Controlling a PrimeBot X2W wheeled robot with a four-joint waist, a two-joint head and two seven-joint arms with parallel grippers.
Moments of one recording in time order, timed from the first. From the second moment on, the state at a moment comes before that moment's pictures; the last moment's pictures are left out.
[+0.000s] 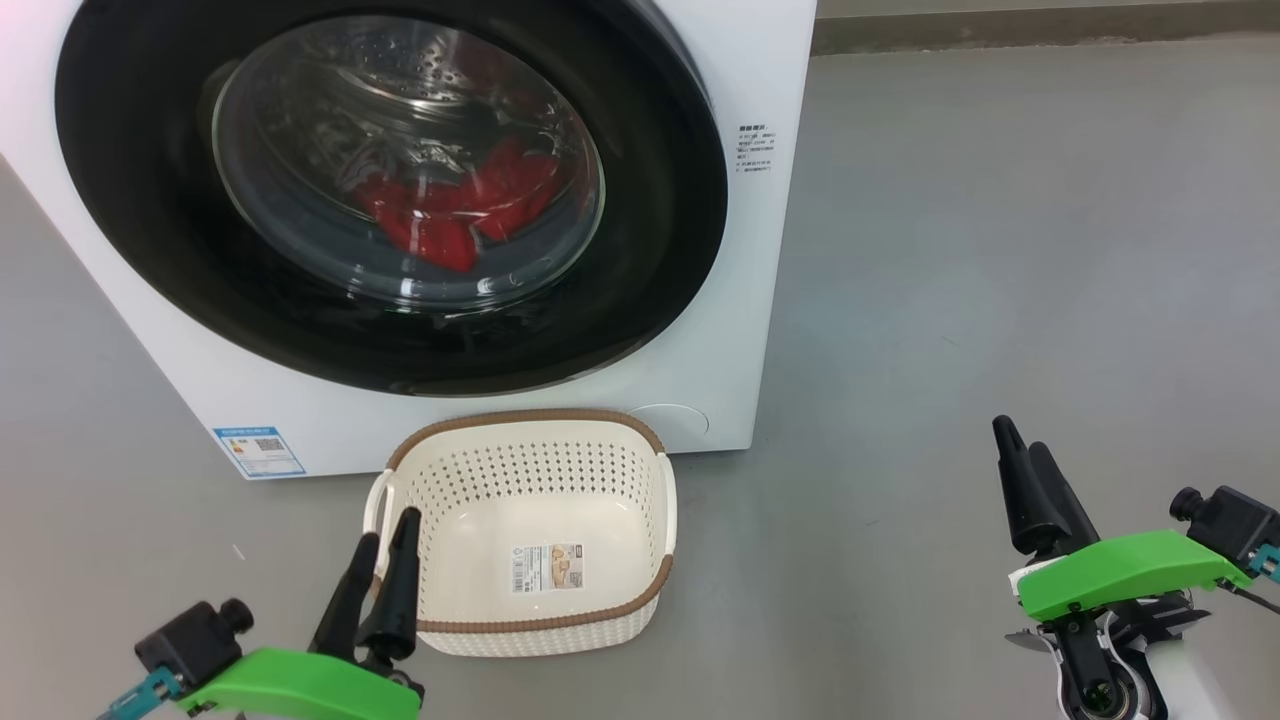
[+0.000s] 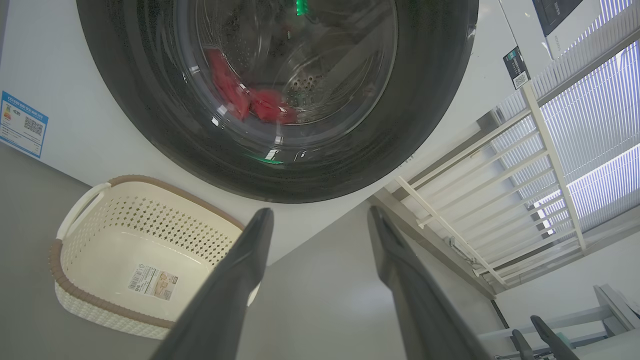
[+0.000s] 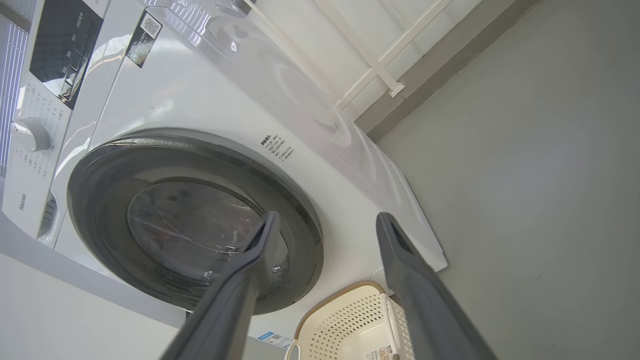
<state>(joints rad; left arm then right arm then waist) -0.12 0.02 -0.05 0.27 -0.90 -0.11 -0.06 -0.17 -0.02 -0.06 0.37 0.97 0.12 -0.06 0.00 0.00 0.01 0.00</state>
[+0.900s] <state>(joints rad) -0.19 0.02 -0.09 0.24 -0.60 -0.08 -0.14 -0.24 -0.03 -0.04 0.38 0.68 0.12 -0.13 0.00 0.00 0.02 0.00</state>
